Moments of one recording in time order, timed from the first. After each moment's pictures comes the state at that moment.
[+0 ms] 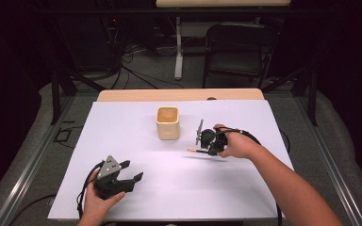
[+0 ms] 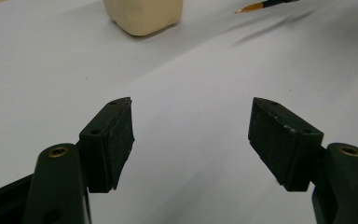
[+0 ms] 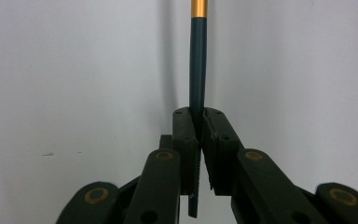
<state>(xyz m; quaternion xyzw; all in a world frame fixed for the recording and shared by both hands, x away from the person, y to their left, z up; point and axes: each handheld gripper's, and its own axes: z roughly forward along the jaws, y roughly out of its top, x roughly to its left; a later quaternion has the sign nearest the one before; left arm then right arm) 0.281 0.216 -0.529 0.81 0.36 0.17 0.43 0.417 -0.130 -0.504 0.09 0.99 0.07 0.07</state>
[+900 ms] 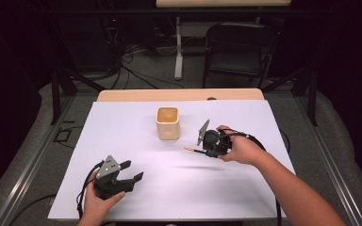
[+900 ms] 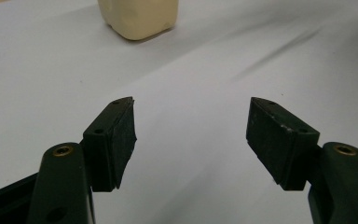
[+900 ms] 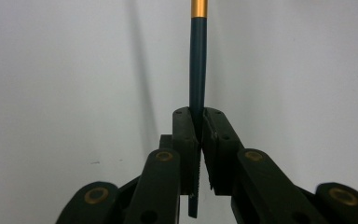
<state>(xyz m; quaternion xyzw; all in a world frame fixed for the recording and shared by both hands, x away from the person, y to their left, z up) 0.281 0.216 -0.529 0.80 0.36 0.16 0.44 0.390 -0.136 -0.479 0.11 0.98 0.14 0.09</state>
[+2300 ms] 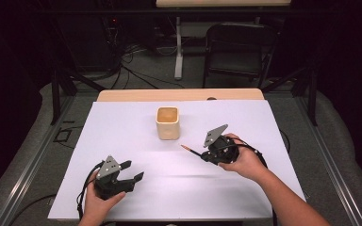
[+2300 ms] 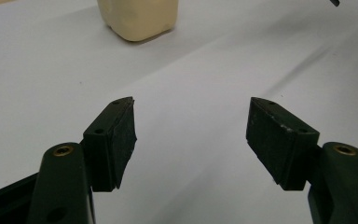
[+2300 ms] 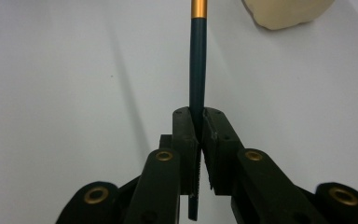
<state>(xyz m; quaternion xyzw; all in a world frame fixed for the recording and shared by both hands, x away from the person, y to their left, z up) 0.280 0.215 -0.529 0.80 0.36 0.16 0.45 0.361 -0.153 -0.481 0.16 0.94 0.30 0.09</state>
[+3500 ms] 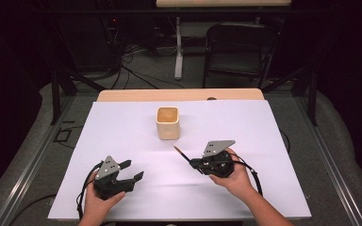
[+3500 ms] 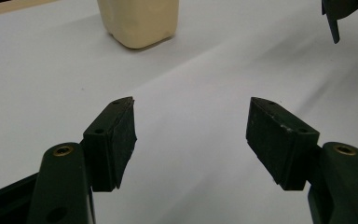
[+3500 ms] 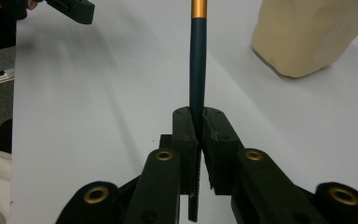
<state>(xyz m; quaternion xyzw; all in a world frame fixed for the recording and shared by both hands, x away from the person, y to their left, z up) 0.279 0.216 -0.529 0.80 0.36 0.17 0.46 0.326 -0.141 -0.505 0.21 0.86 0.45 0.09</state>
